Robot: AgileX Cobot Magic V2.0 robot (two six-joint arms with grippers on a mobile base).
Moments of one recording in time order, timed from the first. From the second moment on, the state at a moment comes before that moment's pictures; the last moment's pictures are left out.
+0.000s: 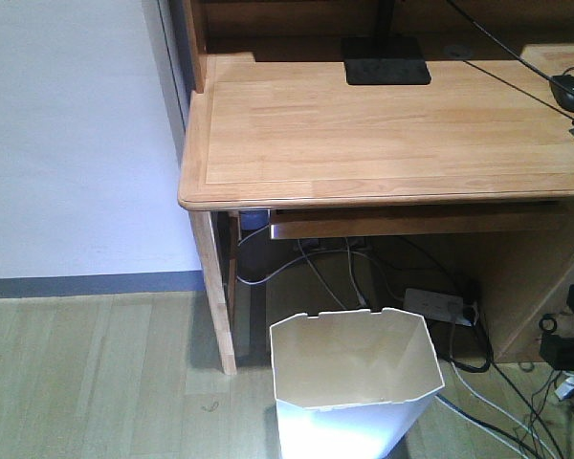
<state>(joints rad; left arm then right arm) 0.14 -0.01 0.03 0.04 0.35 -0.10 0.04 0.56 -0.31 0.03 0.45 -0.05</state>
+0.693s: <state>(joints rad) 0.14 -0.01 0.03 0.04 0.35 -0.10 0.04 0.56 -0.31 0.04 0.46 -0.03</state>
